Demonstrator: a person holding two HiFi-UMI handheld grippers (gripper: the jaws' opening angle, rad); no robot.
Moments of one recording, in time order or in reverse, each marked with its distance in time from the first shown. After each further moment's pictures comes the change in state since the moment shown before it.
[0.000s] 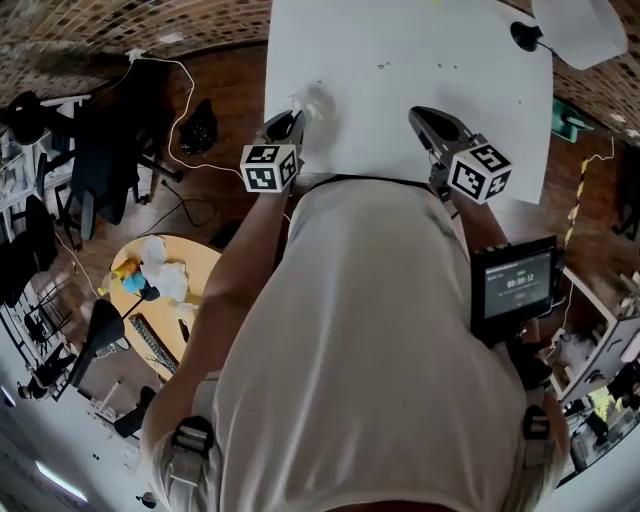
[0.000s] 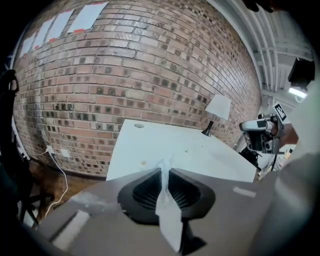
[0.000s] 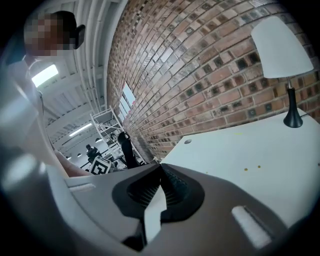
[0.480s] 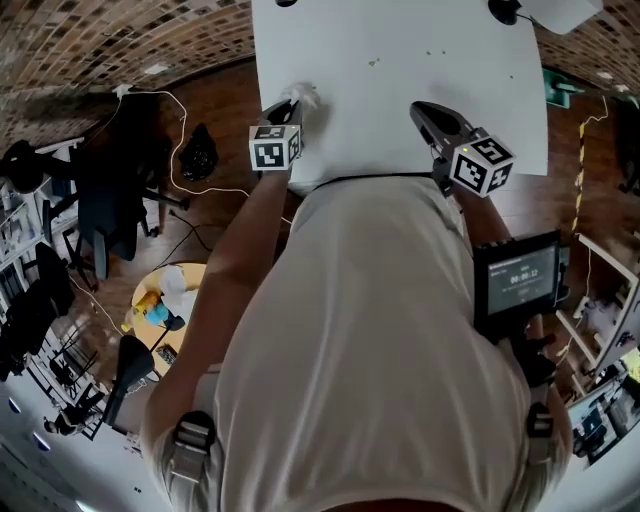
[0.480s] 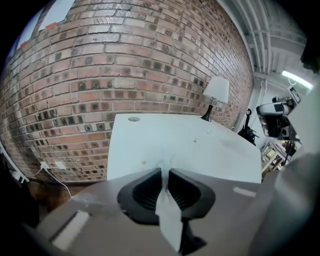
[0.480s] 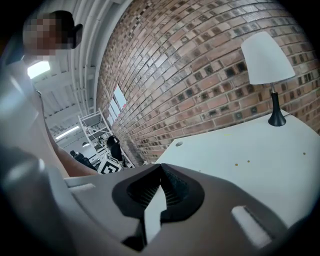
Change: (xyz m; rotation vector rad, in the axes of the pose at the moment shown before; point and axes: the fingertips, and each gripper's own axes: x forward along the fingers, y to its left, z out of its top) left arm 0.059 0.025 0.002 0.161 0.138 -0.036; right arm -0.009 -0.003 -0.007 0.042 -0.071 -0.139
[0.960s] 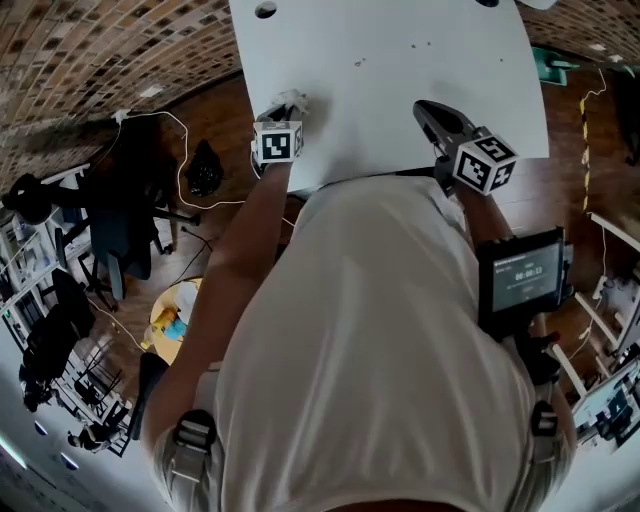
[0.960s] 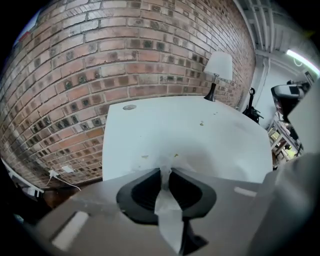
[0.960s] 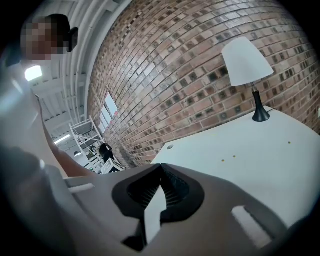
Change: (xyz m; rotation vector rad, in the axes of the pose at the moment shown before) left arm 0.029 0.011 -0.004 0.094 0.187 0.066; right arm -0.016 -0.021 0.000 0.081 -0.069 -0.076
